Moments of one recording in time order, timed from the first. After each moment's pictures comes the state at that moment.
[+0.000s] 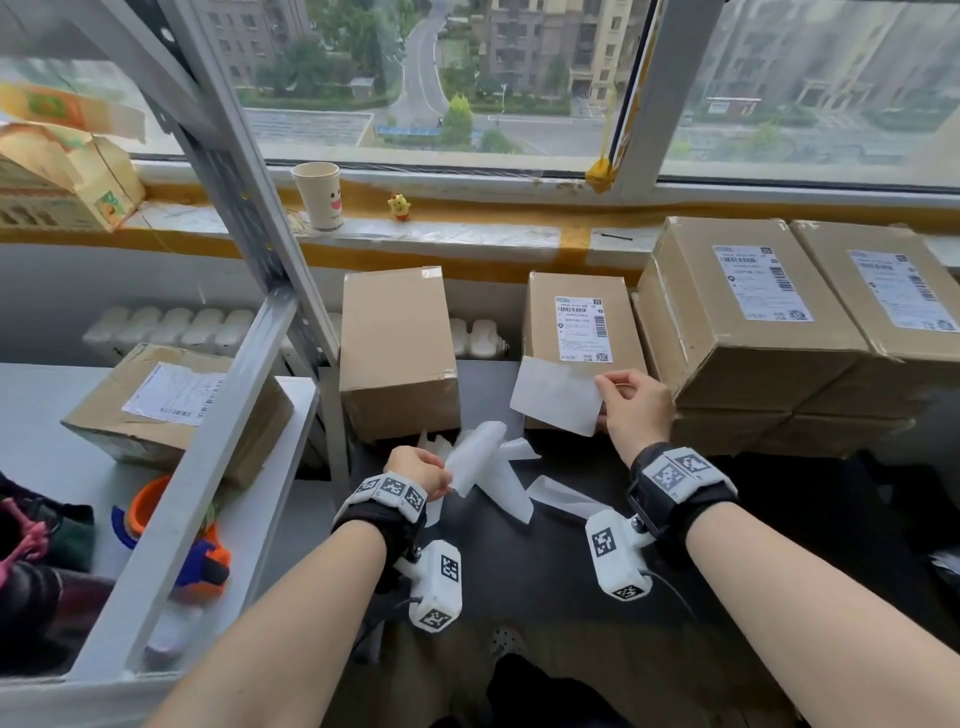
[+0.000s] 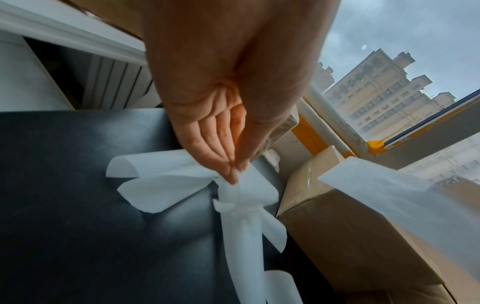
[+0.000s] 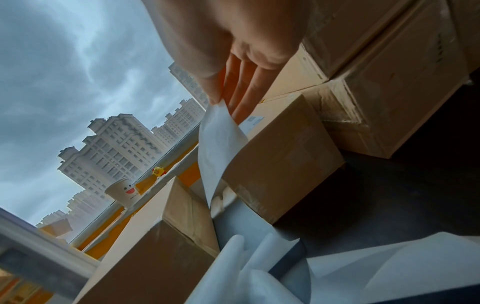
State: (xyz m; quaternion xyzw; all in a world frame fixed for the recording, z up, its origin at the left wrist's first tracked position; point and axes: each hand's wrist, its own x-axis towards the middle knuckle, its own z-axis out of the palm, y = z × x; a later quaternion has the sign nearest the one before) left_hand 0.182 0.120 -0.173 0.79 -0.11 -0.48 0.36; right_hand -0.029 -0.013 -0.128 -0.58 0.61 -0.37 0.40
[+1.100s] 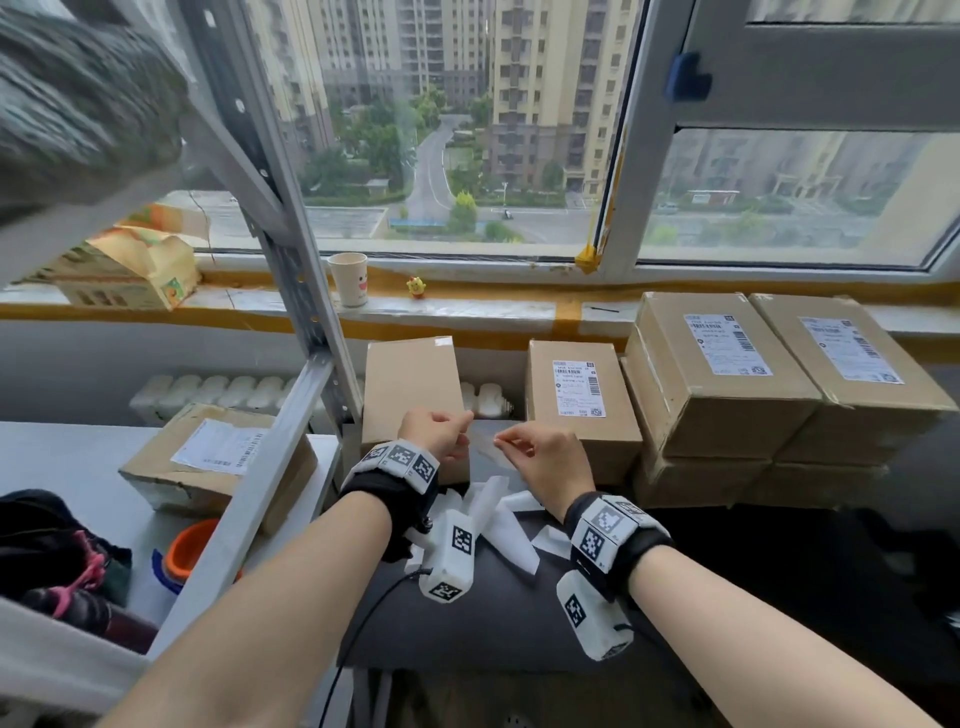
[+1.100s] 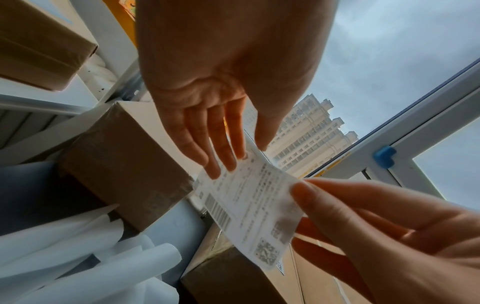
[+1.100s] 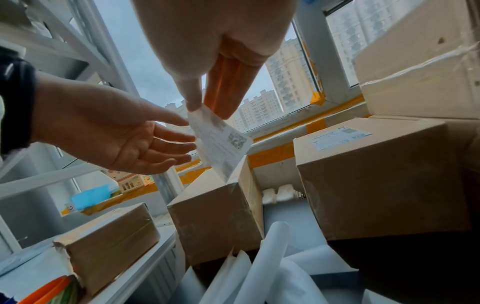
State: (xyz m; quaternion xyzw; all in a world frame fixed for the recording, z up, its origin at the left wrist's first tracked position) left_hand 0.187 0.099 -0.056 0.74 -0.23 -0.43 0.46; right_hand 0.028 0.063 -0.075 -0.84 0.35 -0.33 0.24
